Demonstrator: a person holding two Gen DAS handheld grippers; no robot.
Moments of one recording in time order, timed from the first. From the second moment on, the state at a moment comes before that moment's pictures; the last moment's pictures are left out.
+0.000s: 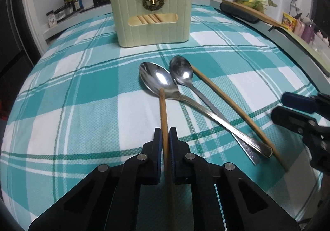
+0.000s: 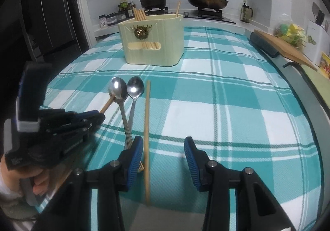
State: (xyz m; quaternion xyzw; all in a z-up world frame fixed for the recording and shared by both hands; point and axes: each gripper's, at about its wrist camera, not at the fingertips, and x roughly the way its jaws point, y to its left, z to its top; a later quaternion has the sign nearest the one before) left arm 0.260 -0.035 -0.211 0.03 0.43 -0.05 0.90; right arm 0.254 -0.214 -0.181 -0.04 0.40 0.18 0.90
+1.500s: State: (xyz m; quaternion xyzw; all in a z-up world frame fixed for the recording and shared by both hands) left arm 0.228 0.047 -0.206 0.00 0.45 0.02 0.89; right arm 0.248 -0.288 -0.204 0.02 0.44 0.07 0.90
